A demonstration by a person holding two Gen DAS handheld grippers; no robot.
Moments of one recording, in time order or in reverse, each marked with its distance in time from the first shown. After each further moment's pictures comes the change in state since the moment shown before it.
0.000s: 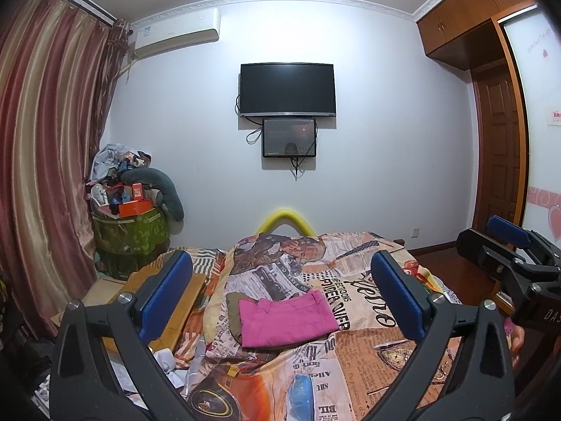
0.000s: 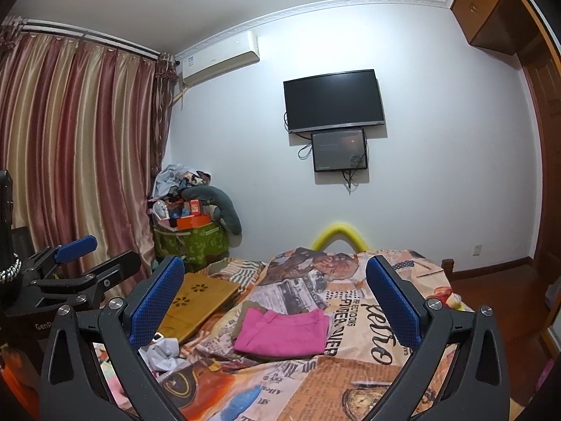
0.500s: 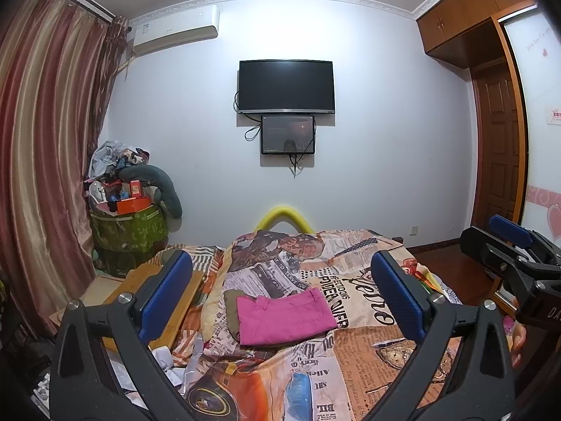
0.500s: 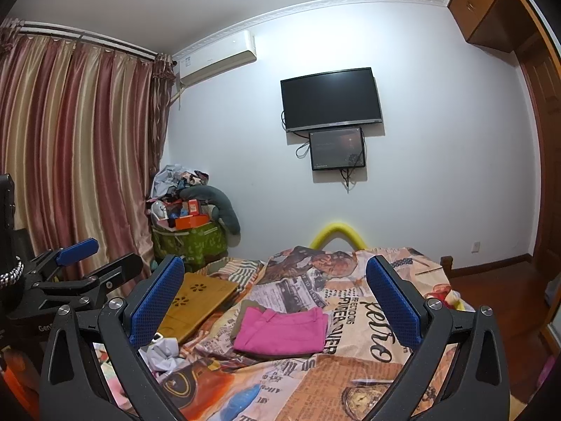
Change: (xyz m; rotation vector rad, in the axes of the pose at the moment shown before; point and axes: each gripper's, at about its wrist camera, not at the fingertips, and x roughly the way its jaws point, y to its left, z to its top) left arm 0.004 0.000 -0.004 -0.001 0.012 -0.007; right arm -0.002 0.000 0.002 0.006 0.005 -0.007
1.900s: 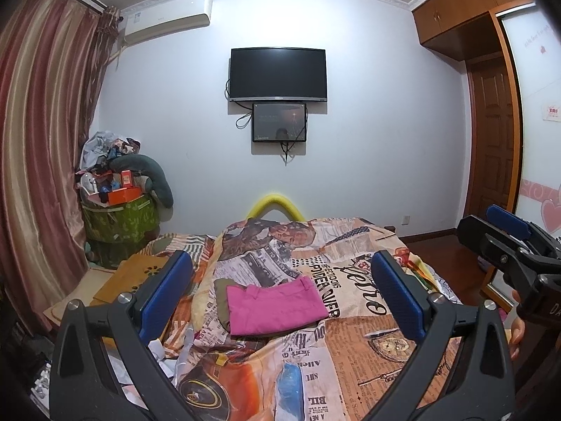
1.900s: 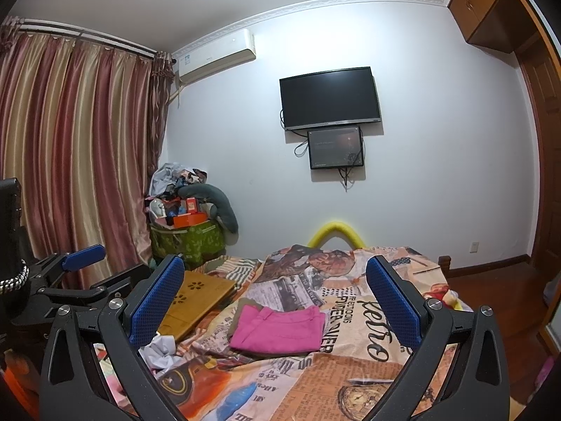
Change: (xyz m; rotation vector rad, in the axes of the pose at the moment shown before) left arm 0.007 -0.006 -0.003 0.000 0.053 -0.039; right arm 0.000 0.004 -0.001 -0.004 0.006 -0.010
